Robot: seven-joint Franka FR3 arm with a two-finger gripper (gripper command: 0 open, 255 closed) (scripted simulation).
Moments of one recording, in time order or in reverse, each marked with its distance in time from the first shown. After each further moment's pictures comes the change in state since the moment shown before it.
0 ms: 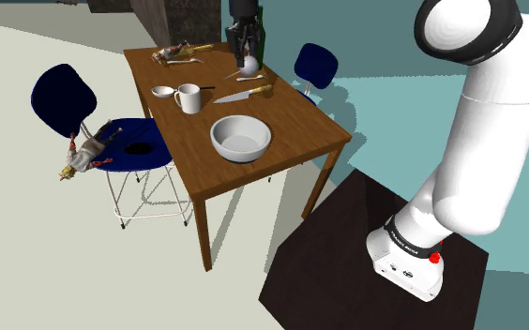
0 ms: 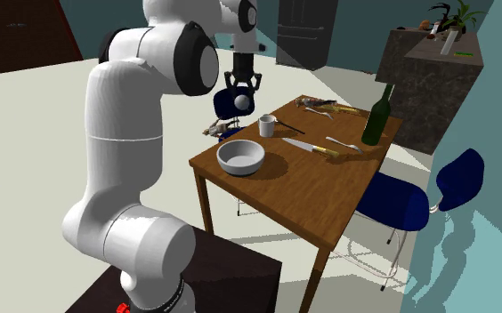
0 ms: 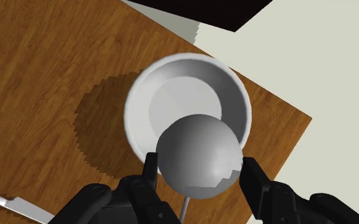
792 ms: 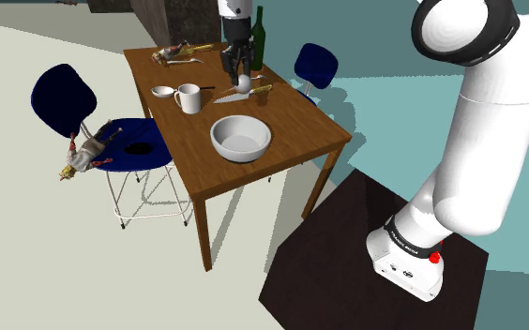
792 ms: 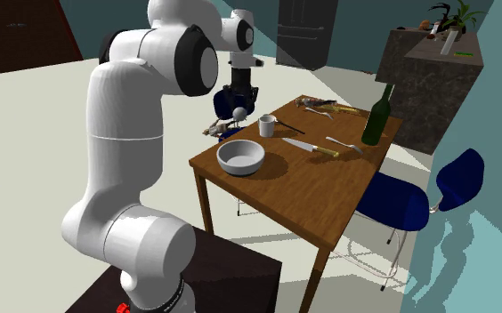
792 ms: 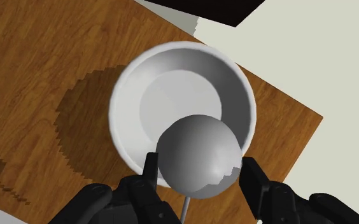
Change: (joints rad) arm 0.014 0.012 0.007 -0.123 0.001 0.133 0.023
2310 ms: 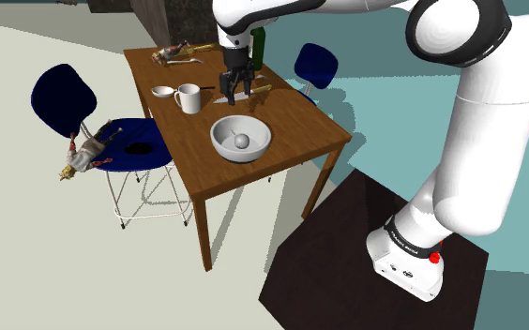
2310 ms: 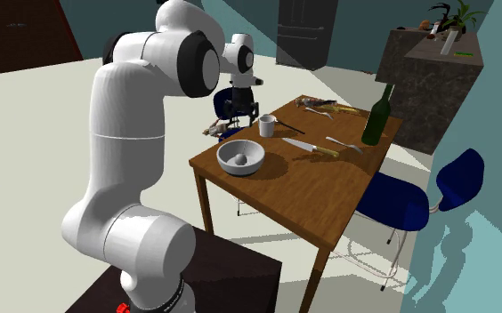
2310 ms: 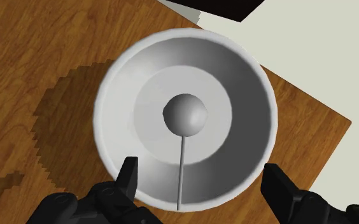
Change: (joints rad) arm 0.000 0.023 0.000 -0.149 -0.001 0.173 0.002
